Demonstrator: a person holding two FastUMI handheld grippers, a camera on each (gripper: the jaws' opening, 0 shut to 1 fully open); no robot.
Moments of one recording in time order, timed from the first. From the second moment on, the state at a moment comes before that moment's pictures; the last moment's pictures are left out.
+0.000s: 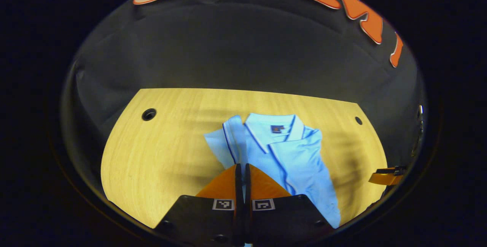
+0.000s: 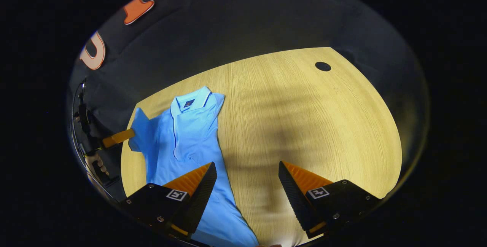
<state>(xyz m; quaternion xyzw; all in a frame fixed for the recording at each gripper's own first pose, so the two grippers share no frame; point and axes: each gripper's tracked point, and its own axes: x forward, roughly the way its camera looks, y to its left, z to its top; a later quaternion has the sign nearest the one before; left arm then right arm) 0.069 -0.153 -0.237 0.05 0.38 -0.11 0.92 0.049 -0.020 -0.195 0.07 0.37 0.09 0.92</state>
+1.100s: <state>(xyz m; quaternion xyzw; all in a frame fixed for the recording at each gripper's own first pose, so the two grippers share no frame) 0.017 -0.257 -0.266 0.06 0.43 -0.14 0.89 0.035 -0.044 -0.202 0.07 0.37 0.07 0.92</state>
